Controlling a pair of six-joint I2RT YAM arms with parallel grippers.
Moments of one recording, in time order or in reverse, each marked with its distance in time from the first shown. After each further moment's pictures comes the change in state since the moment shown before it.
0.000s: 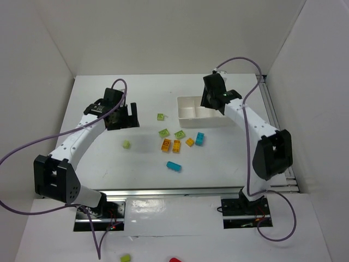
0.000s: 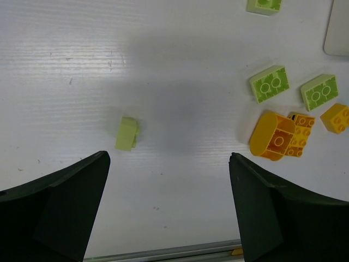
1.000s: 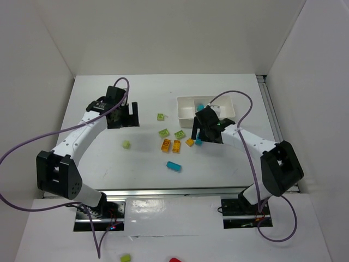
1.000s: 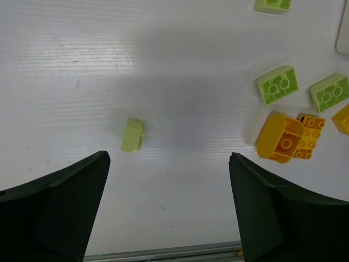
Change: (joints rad) left arm -0.010 0.042 0.048 -0.032 -0.032 0.020; right arm 0.151 -0.165 -0.440 0.048 -0.038 0.159
